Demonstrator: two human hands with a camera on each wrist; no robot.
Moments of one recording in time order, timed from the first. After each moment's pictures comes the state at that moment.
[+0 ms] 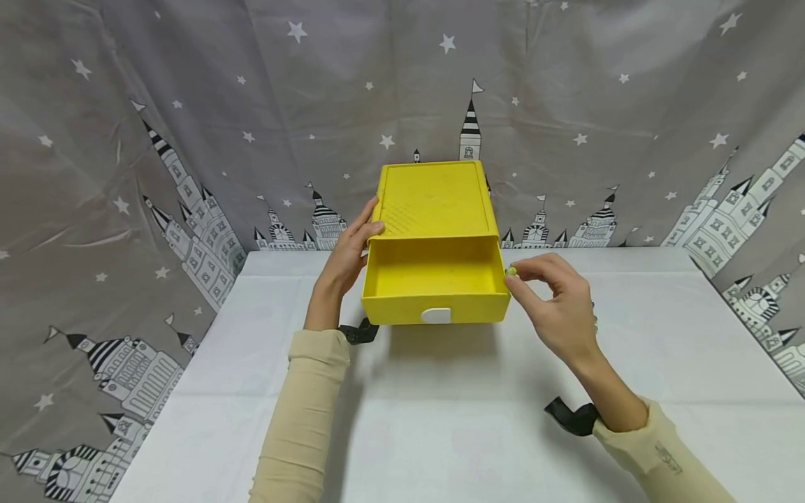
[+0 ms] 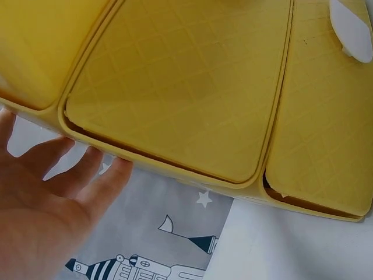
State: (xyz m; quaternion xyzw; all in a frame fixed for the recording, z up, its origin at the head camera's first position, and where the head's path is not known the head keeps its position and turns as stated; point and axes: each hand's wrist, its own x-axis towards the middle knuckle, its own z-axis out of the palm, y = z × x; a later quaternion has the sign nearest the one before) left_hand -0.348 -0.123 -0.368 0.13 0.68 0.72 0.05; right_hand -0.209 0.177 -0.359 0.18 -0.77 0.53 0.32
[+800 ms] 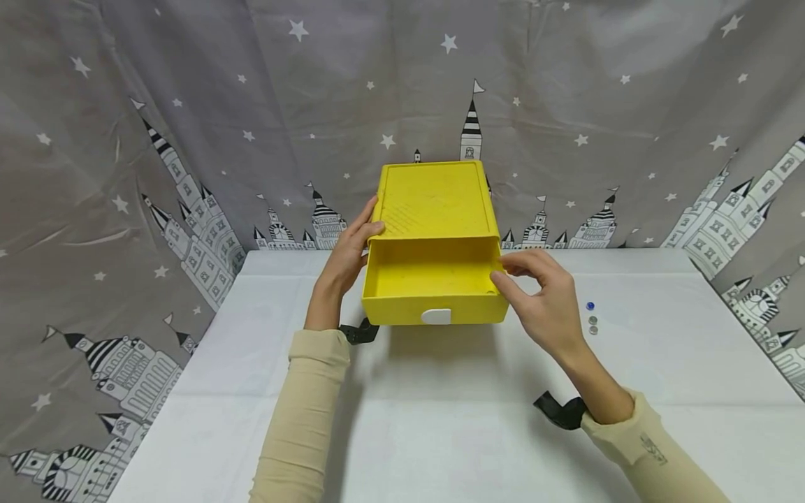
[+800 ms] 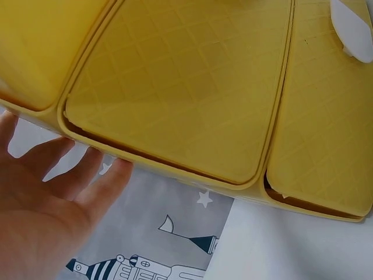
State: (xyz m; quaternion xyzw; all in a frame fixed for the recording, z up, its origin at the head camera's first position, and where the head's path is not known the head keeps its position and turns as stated) left_hand -0.351 -0.124 -0.369 0.13 0.69 0.71 0.06; right_hand -0.219 0.164 -0.357 0.17 -0.80 0.49 0.30
